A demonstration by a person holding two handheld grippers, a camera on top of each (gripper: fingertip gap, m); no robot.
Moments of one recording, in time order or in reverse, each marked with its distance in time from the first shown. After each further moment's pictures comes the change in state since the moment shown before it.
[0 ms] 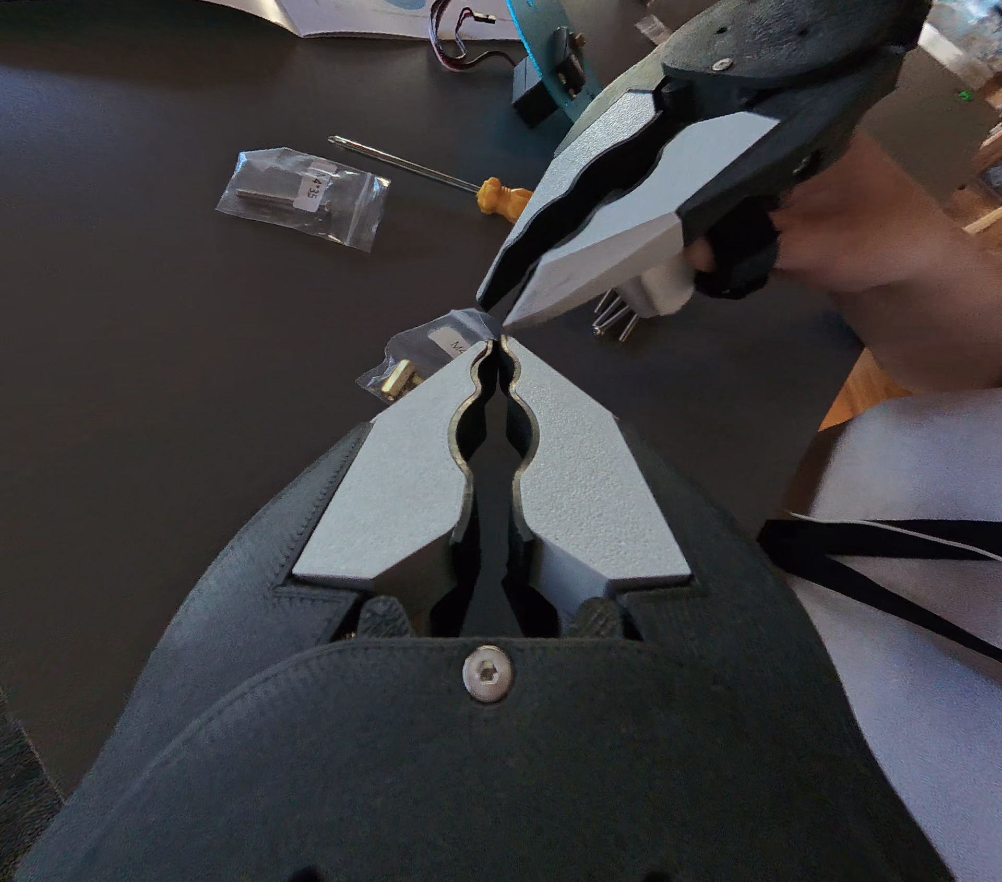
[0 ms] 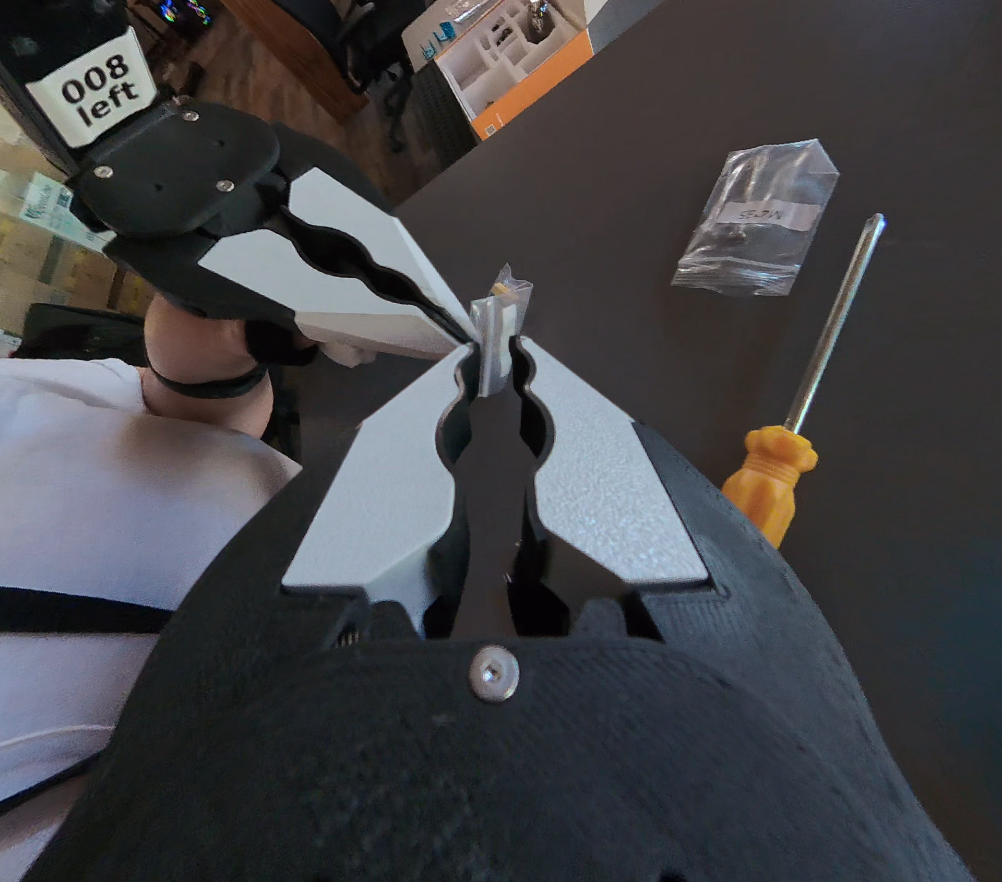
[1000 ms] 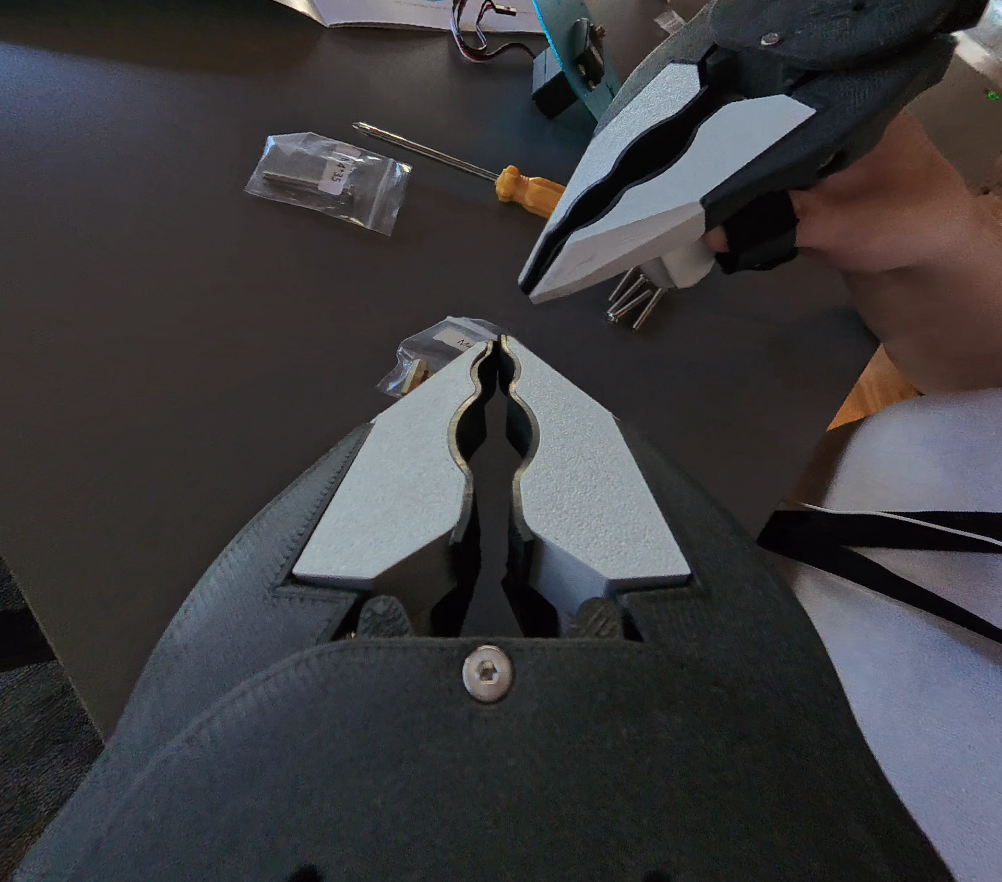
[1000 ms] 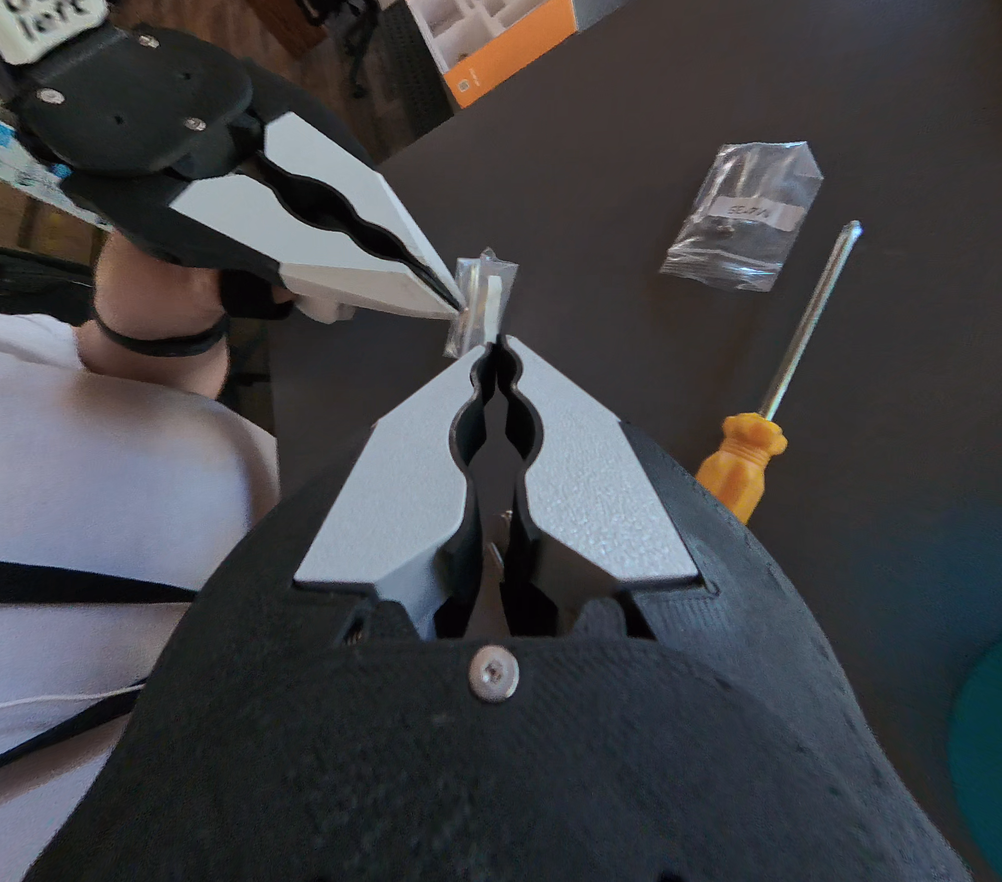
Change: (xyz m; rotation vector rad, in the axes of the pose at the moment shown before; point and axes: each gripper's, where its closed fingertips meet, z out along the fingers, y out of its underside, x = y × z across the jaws) left arm -0.006 0.004 -0.008 -0.002 -0.027 -0.009; right arm 0.001 0.006 -0.006 -0.072 0.057 -0.090
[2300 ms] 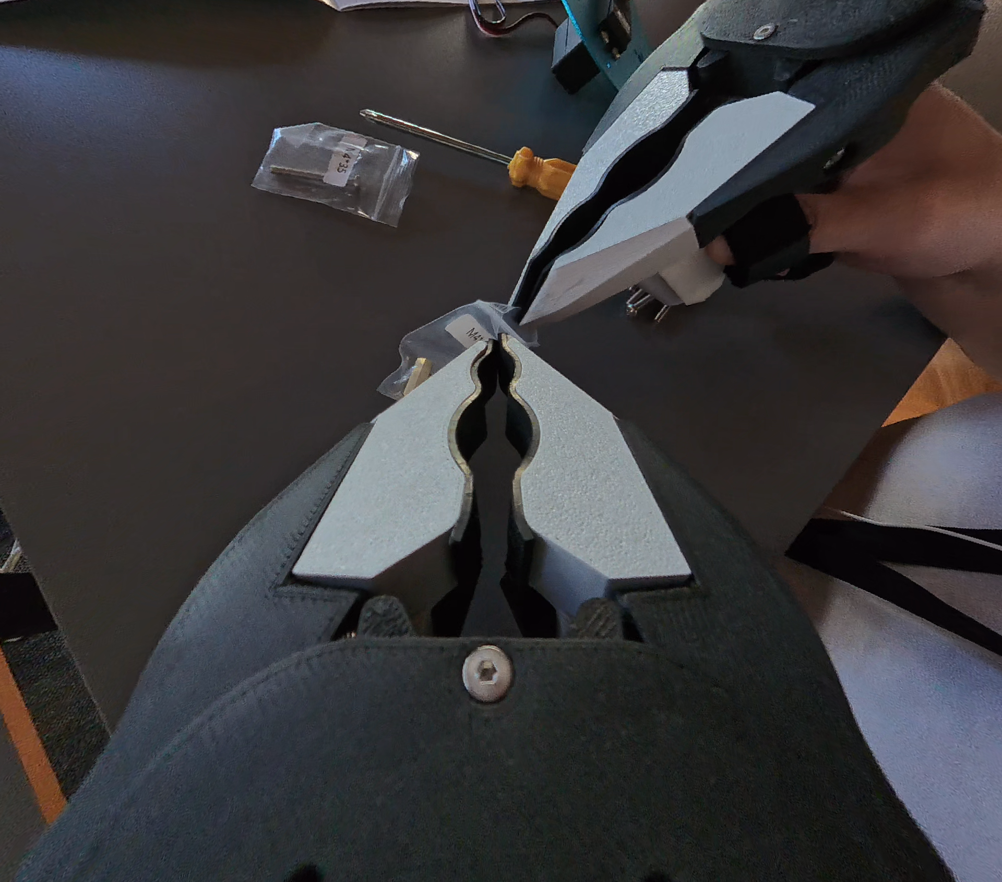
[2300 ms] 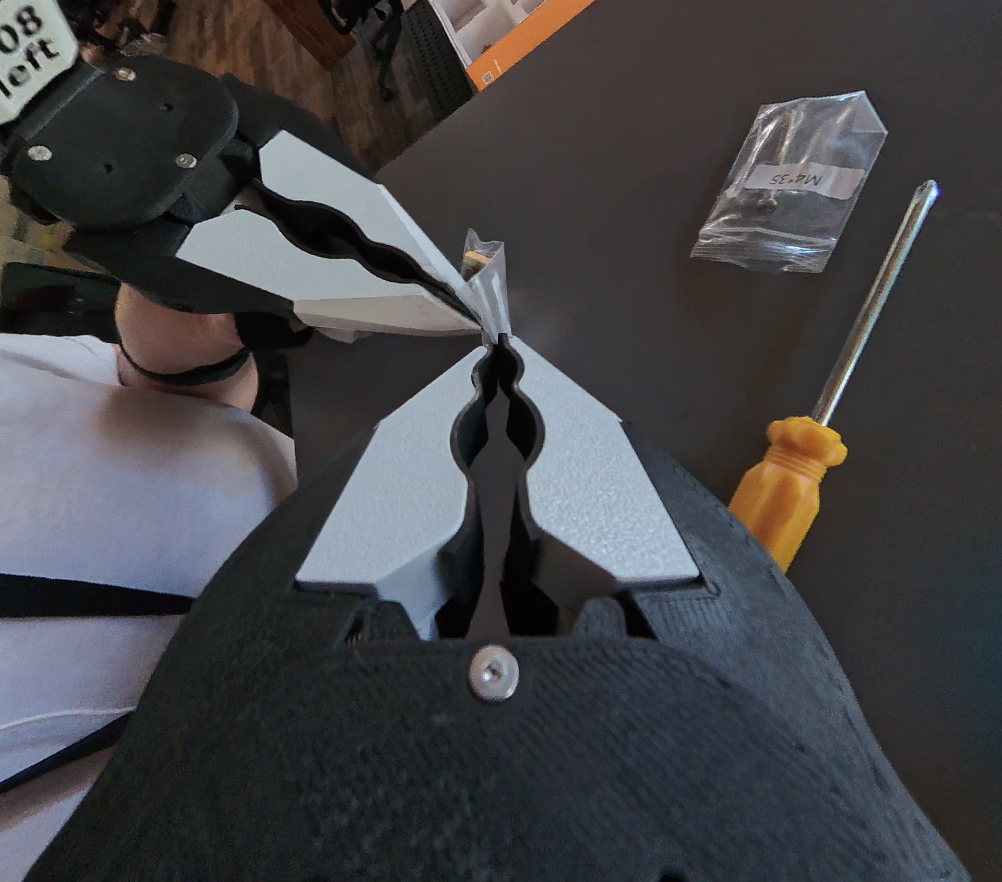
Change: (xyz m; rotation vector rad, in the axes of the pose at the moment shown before) left arm -0.001 0.005 0.006 -0.038 -0.083 0.049; right arm -0.004 0.006 0.013 -0.015 -0.049 0.074
